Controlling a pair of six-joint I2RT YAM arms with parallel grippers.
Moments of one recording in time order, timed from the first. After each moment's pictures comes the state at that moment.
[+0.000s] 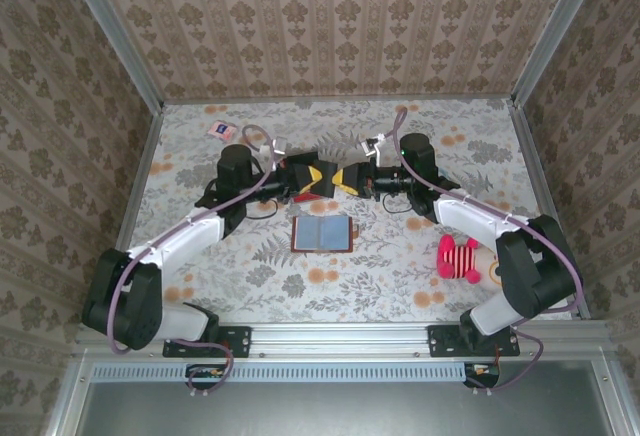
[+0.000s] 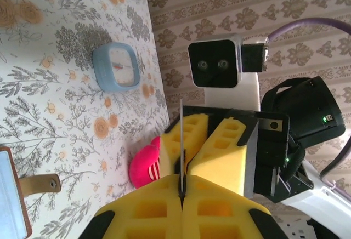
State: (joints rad) left arm -0.46 1.34 0.79 0.28 0.82 -1.08; right arm 0.40 1.53 0.89 0.32 -0.92 1.07
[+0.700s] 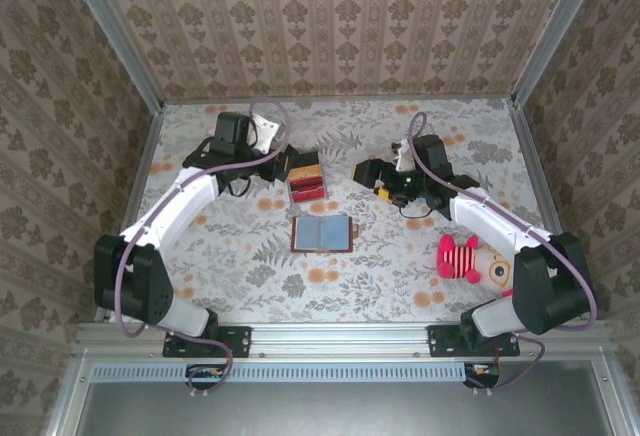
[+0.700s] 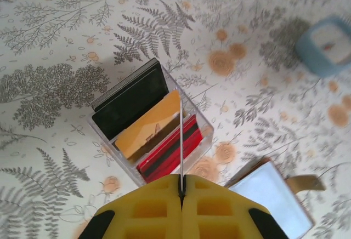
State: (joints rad) left arm -0.38 1.50 1.22 -0.50 0.36 0.07; right arm 0.31 1.42 0.93 -0.20 -0.56 0.76
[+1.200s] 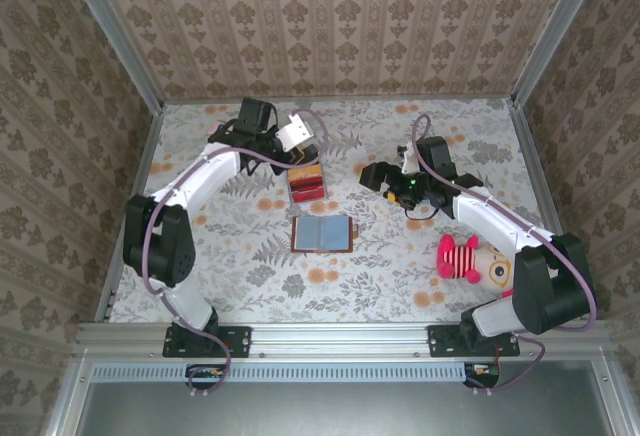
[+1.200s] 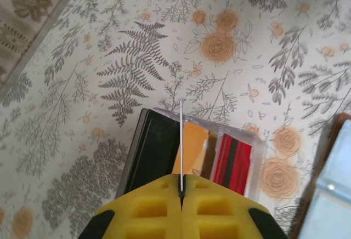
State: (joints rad) left arm -0.41 1.76 1.43 -0.53 0.39 0.71; right arm 0.29 1.42 0.93 -0.28 -0.53 0.71
